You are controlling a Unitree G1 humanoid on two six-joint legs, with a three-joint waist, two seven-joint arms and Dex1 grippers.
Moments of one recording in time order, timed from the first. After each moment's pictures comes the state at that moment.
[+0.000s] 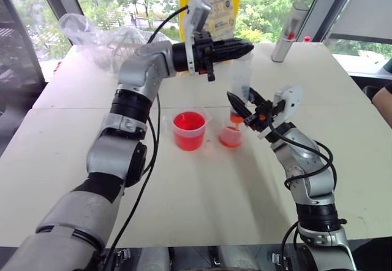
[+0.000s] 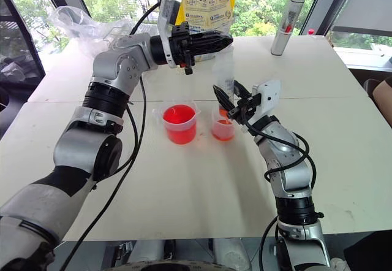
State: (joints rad) left arm -1.31 0.19 0.00 0.72 -0.44 0.40 -1.18; right arm -0.35 -0.29 -0.04 -0.24 0.34 0.25 0.47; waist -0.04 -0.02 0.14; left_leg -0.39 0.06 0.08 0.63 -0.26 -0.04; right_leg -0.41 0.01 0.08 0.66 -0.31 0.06
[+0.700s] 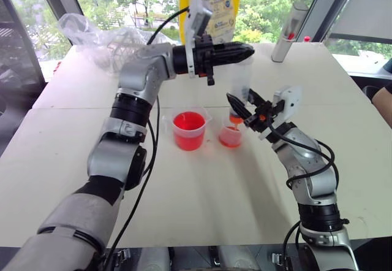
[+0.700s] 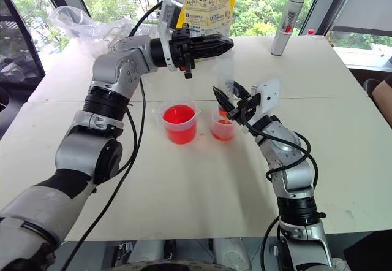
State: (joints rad) left arm -1.26 0.19 -0.02 0.63 -0.41 0.41 -1.20; right arm -0.36 -0.31 -0.04 -0.25 0.34 0.29 0.47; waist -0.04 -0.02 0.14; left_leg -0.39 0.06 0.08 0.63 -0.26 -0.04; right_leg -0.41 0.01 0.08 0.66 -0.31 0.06
